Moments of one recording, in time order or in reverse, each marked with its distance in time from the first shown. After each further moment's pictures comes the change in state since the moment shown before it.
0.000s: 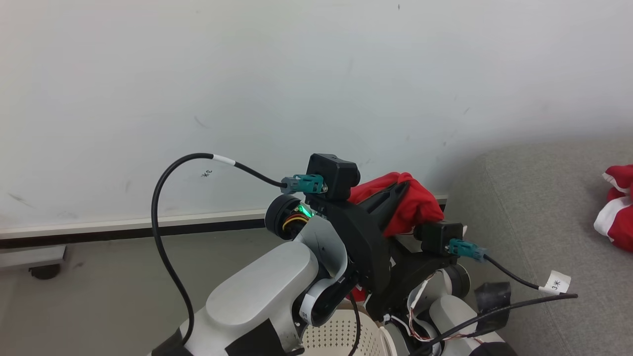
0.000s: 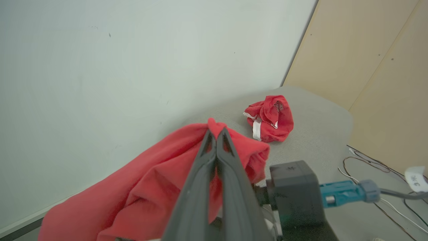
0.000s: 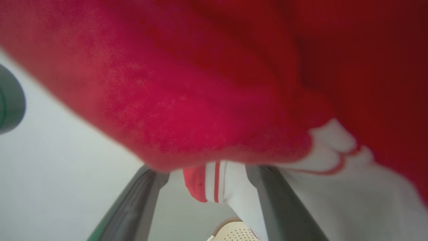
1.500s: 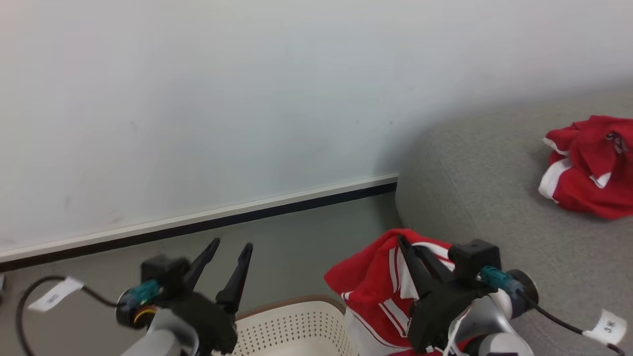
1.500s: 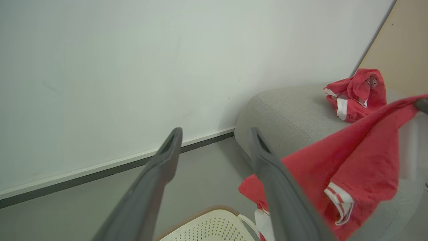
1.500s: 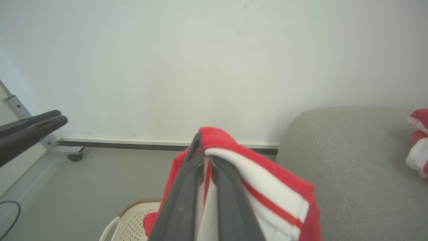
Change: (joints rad) left arm 0.303 0.296 0.111 0.145 0.083 -0.061 -0.376; right arm 0.301 0.000 -0.221 -0.504 -0.521 0.000 0.261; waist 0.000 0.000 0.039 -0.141
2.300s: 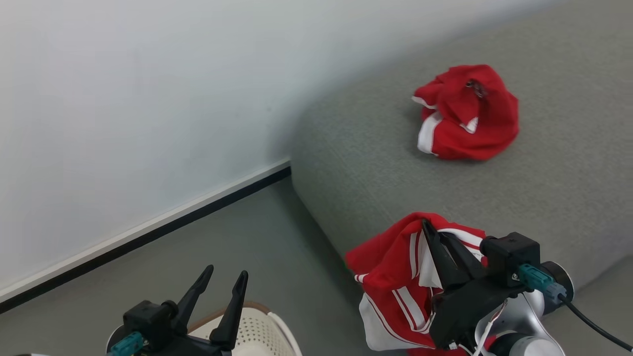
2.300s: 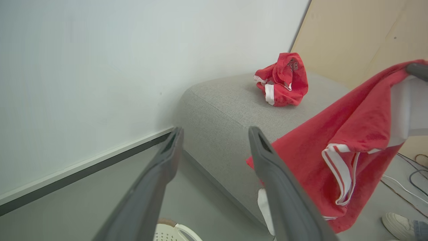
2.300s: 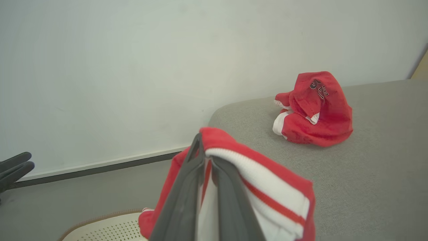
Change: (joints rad) left arm 0.292 0.056 0.196 -0.313 0.147 0.047 -0.002; right arm 0.061 -0.020 -0.050 -0.244 -0.013 0.000 0.091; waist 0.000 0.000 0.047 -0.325
